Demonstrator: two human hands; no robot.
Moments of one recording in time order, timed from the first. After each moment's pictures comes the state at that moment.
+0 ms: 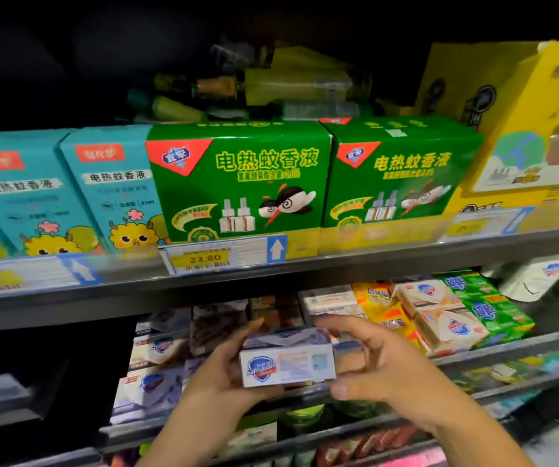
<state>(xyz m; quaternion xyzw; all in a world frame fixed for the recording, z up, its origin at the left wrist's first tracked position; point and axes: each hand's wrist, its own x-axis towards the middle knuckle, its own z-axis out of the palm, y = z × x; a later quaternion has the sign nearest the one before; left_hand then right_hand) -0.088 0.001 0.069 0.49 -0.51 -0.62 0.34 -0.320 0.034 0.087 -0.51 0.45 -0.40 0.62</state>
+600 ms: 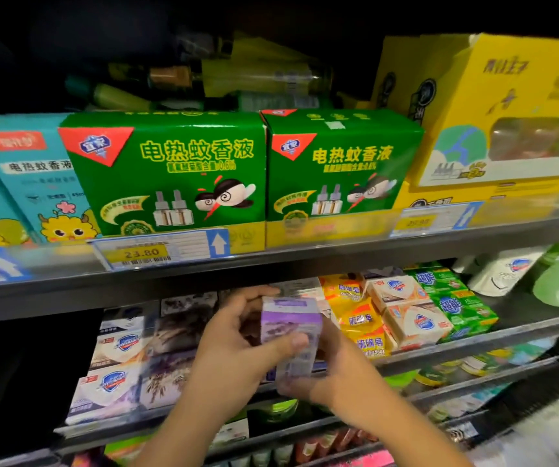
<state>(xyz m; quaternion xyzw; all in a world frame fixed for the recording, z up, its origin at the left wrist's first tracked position) -0.154 0.000 0.096 0.41 -0.59 -0.52 0.46 -0.323 0.035 0.069 -0.59 0.57 -0.36 0.44</state>
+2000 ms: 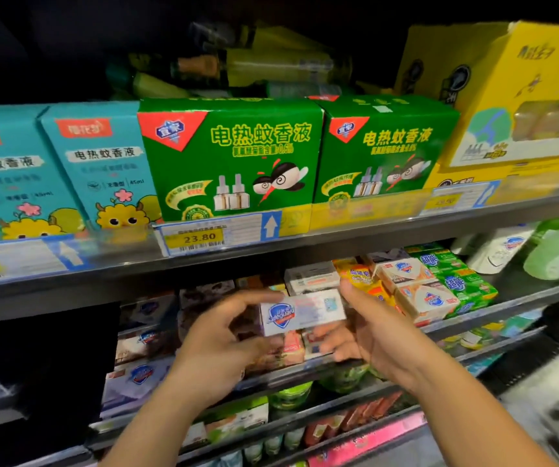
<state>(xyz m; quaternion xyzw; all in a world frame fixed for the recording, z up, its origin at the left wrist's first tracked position) -0.090 -0.013 0.088 0.39 -0.63 -0.55 0.39 -0.312 0.025 0.089 -0.34 0.52 -0.46 0.64</state>
